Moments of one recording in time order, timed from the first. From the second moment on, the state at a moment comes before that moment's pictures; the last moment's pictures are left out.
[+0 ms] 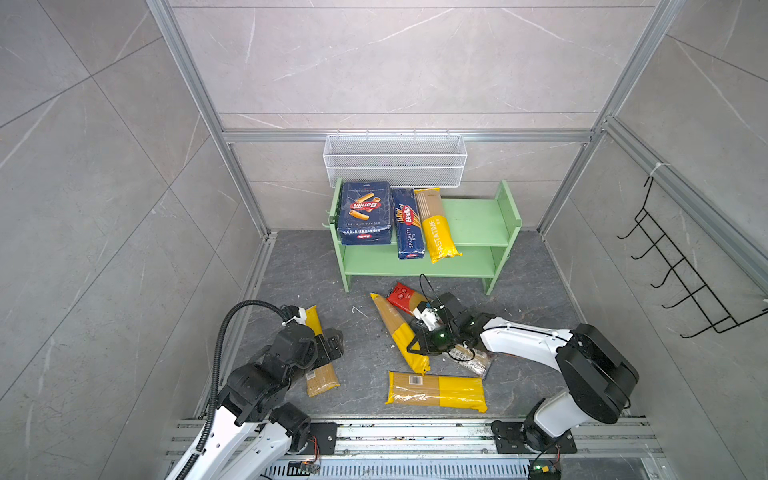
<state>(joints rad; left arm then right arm) -0.58 0.57 0.78 -1.00 -0.17 -0.82 0.72 1.57 0.82 -0.21 -0.53 0.61</state>
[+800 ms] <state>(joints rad) -0.58 0.69 0.69 -0.84 -0.07 -0.82 0.68 1.36 0.77 -0.23 -0.58 0.69</state>
